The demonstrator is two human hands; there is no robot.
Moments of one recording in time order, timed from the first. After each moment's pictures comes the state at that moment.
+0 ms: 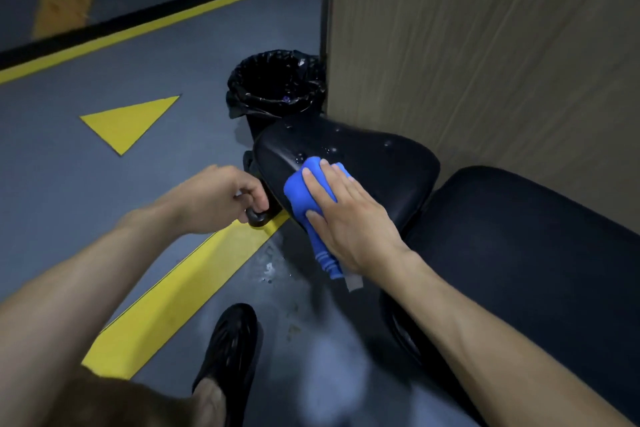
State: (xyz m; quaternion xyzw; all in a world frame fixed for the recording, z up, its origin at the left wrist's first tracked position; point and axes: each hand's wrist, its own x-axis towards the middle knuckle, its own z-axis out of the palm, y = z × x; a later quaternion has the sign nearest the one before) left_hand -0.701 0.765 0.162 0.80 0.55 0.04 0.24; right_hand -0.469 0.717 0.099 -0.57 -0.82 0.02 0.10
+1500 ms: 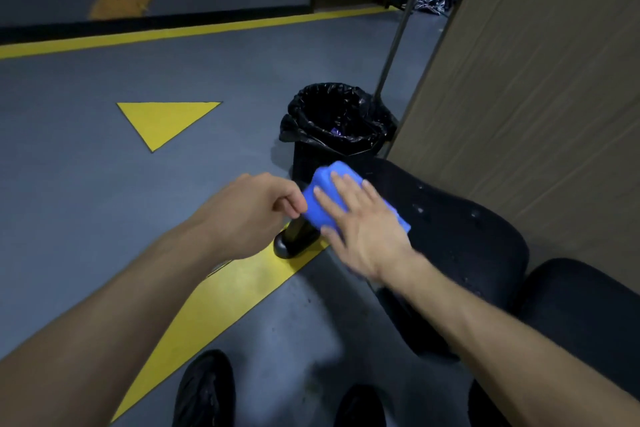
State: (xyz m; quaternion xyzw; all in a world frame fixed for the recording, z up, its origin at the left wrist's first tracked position) left_hand -0.787 0.793 0.160 0.75 0.58 0.20 0.26; right_hand -0.566 0.830 0.087 -0.50 -0.86 -0.09 -0.02
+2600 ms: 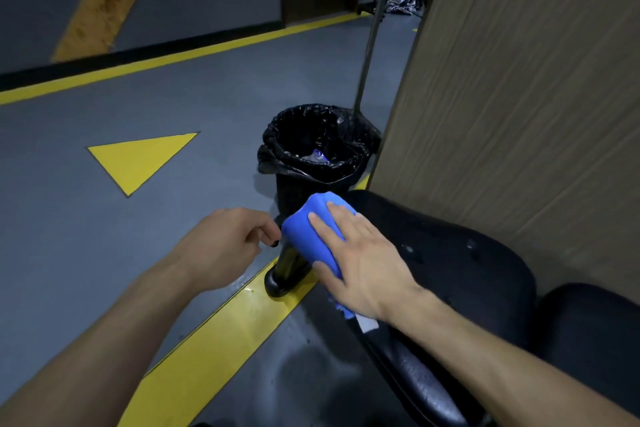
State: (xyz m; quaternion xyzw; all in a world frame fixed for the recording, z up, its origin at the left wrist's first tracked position) left_hand -0.786 0.875 0.143 0.76 0.59 0.14 0.25; right_hand -0.551 0.857 0.105 -0.53 -0.85 0.03 0.06
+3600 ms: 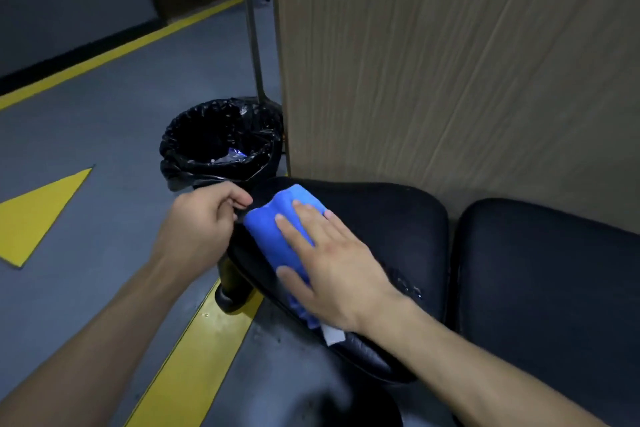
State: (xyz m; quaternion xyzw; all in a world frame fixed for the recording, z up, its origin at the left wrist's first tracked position) left_hand -0.697 0.918 0.125 0.77 0.53 0.28 0.22; right_hand -0.510 0.806 0.099 -0.63 -0.77 0.02 0.10
